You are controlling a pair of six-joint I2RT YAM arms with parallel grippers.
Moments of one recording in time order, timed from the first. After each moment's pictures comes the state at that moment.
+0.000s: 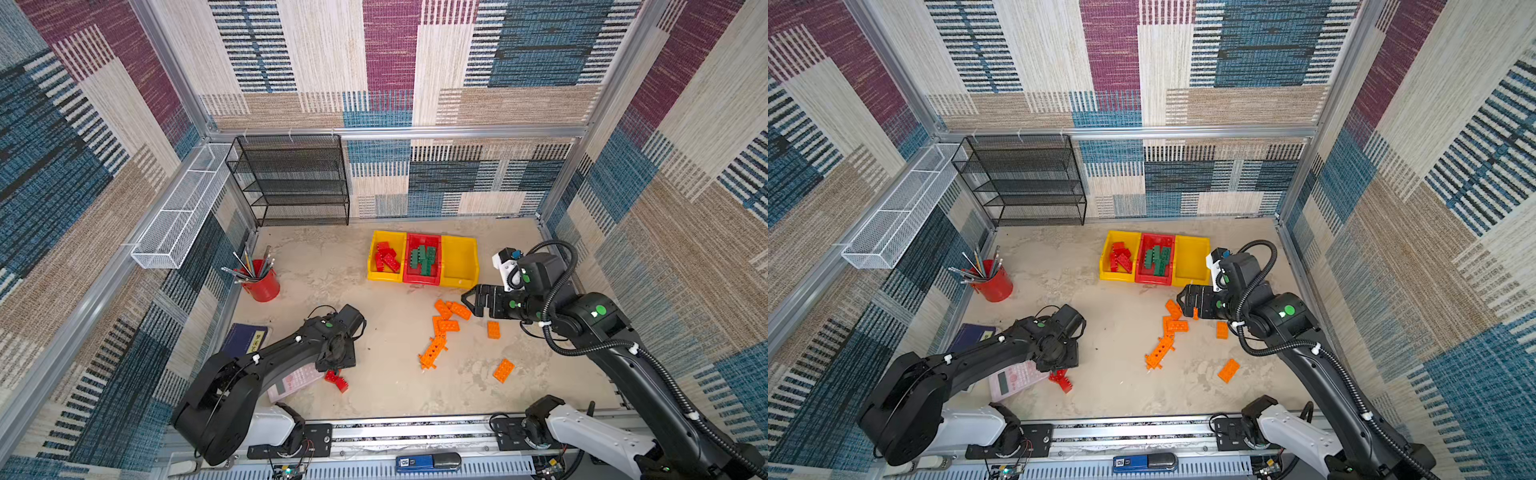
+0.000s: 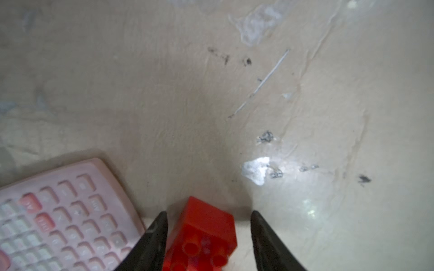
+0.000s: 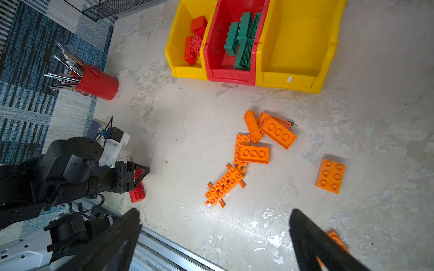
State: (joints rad) left arm -0.60 1.35 0.67 -0.77 -0.13 -0.75; right arm 0.47 0.99 1.20 -1.01 -0.15 0.49
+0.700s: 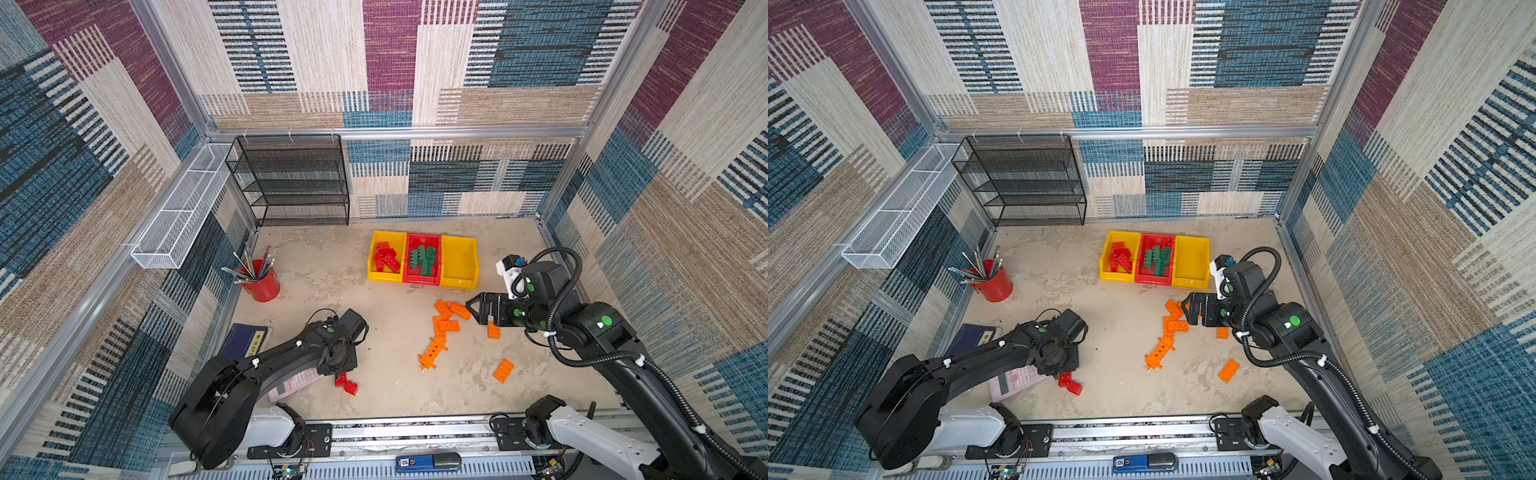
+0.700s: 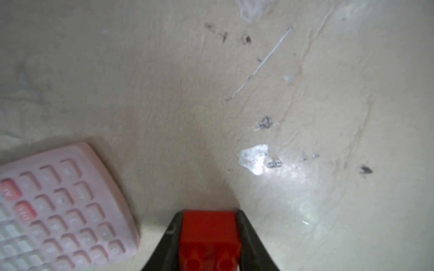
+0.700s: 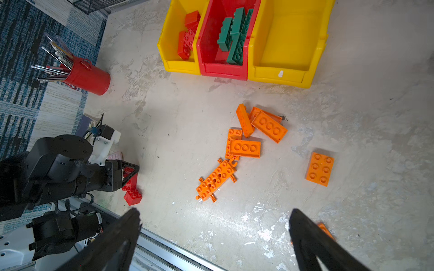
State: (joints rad) left arm -0.64 1.35 0.64 -0.77 -0.14 -0.81; right arm 0.47 0.92 1.15 -1.02 -0.13 0.46
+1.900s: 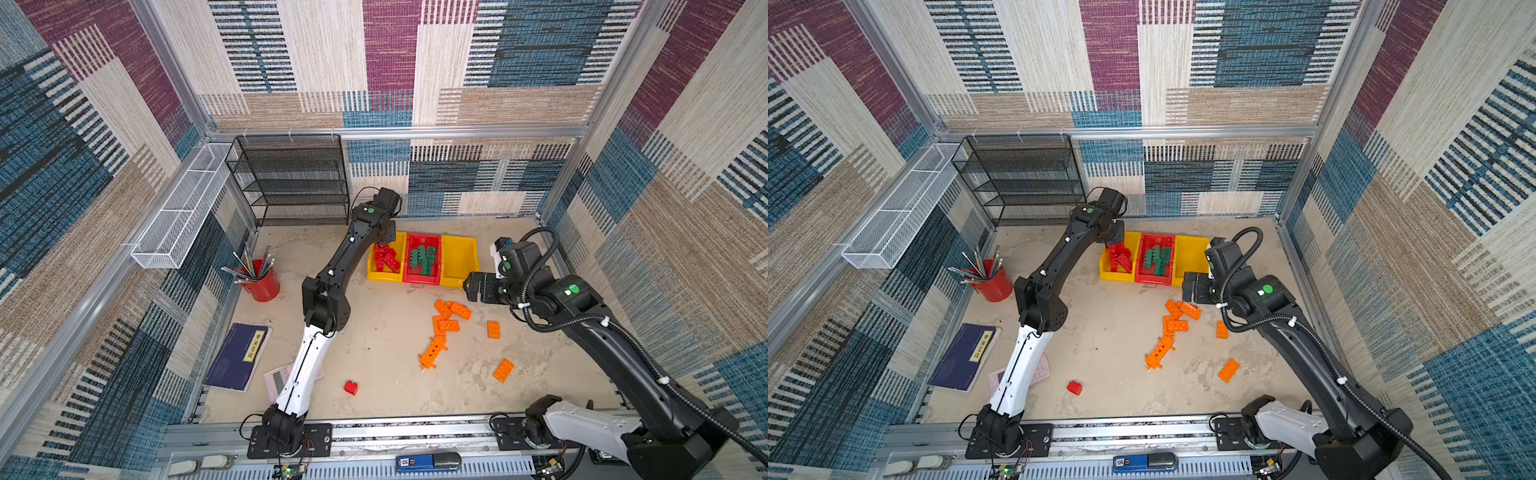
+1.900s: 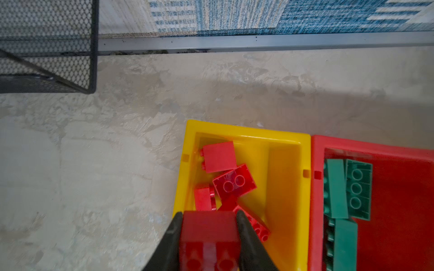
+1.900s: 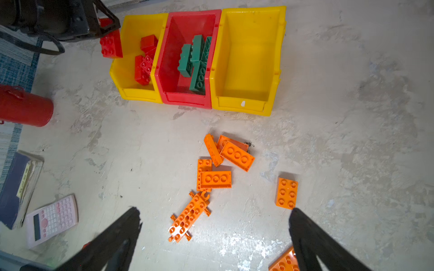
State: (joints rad) left arm -0.44 2.58 2.74 -1.17 -0.22 -0.38; right arm 0.46 1.16 1.26 -0.95 0.09 0.47
